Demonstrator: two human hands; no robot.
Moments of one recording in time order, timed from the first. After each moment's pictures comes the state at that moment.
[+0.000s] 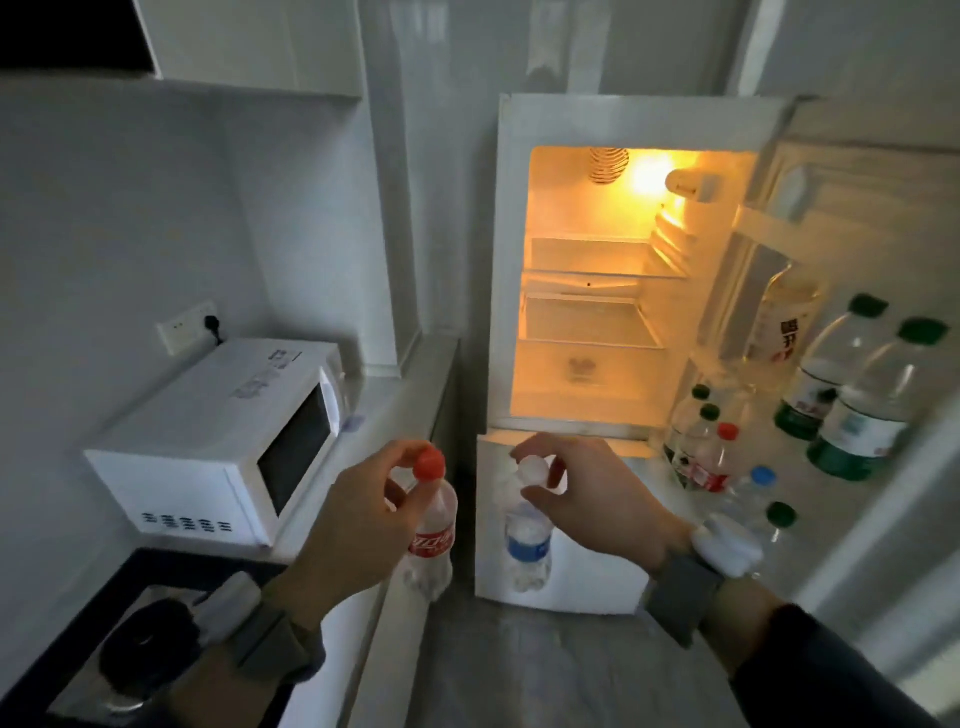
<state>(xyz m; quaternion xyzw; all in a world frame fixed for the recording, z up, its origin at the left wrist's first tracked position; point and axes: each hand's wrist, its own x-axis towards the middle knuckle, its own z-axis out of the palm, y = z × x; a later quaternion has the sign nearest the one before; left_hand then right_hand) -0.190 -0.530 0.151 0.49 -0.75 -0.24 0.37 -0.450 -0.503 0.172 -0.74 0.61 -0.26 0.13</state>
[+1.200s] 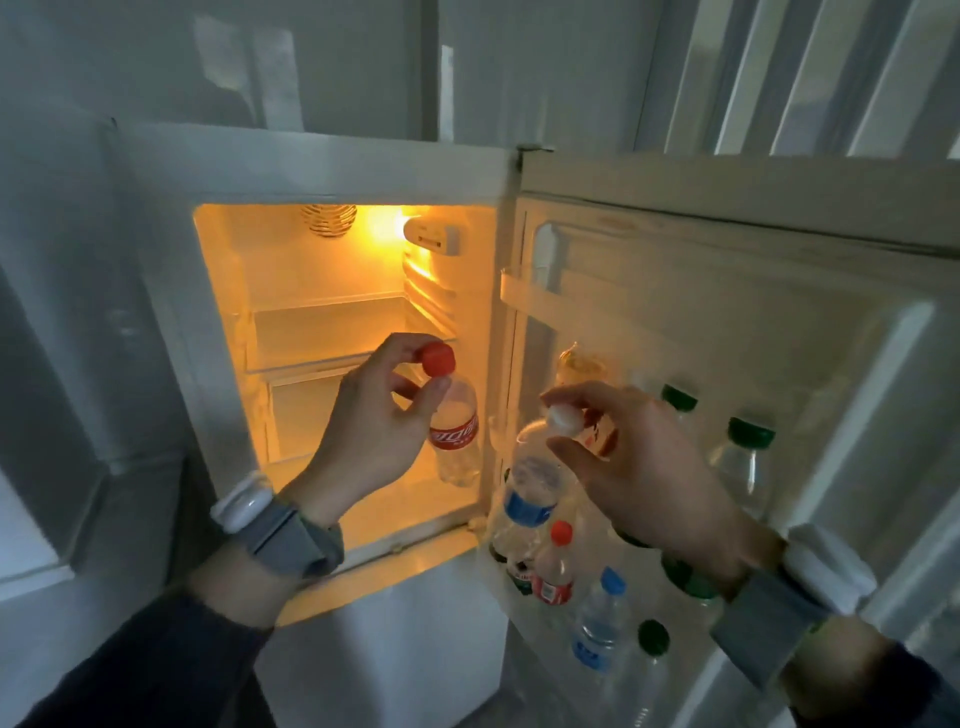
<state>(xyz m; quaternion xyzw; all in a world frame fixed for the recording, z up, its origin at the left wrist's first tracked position) -0.518 -0.801 0.247 0.15 -0.81 -0.35 0.45 -0.660 -0.584 0.264 -0.51 0.78 -0.34 -0.10</state>
